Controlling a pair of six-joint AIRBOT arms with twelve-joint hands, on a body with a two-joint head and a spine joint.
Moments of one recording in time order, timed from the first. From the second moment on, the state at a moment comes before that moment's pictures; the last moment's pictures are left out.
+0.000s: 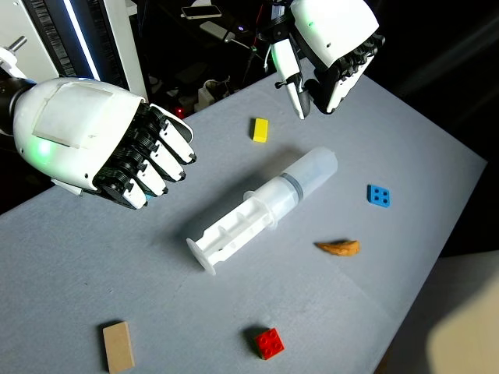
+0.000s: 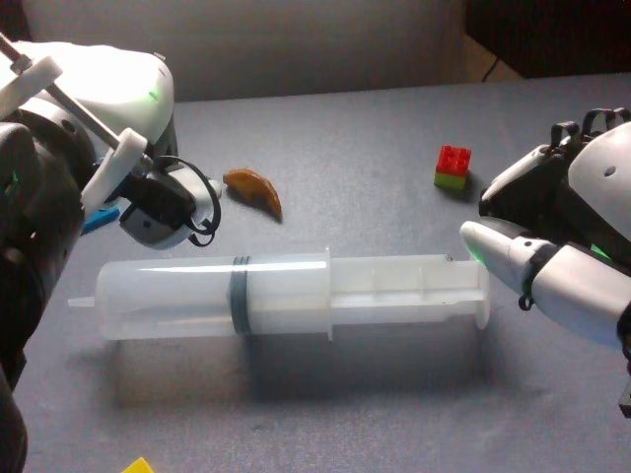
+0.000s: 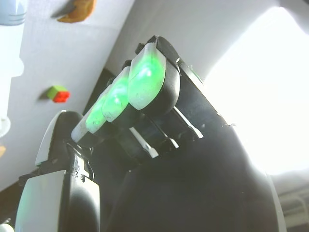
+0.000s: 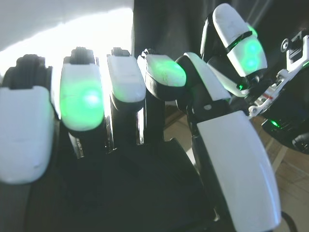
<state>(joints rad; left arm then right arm) 0.17 -0.91 0.46 -1.71 -1.30 2.69 -0.65 -0.79 0.50 0.51 1.01 -1.38</state>
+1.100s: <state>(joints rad) 0.35 -1.03 0.44 -1.67 -1.43 2.57 -0.65 -0.79 0.50 0.50 1.03 -1.37</state>
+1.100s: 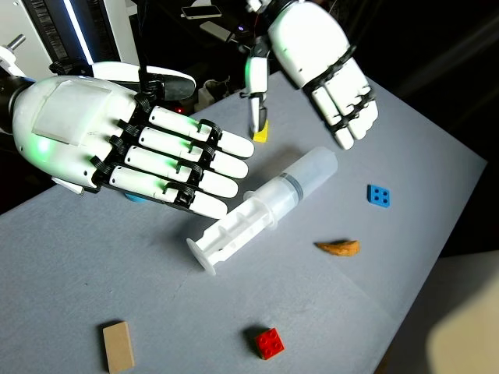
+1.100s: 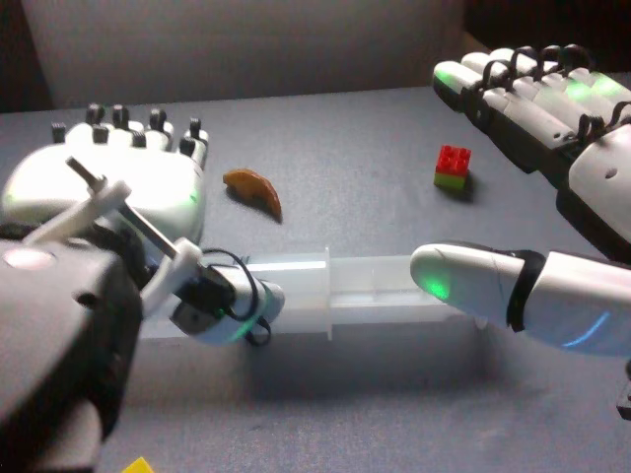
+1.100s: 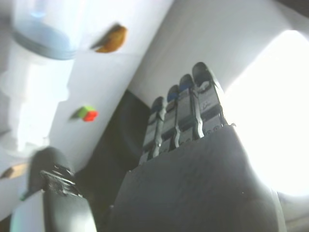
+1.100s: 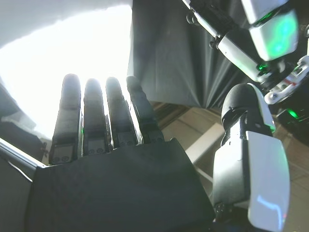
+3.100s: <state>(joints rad) 0.69 -1.38 0.74 -1.40 -1.51 2.43 -0.70 -0.81 0.50 0.43 1.10 -1.24</state>
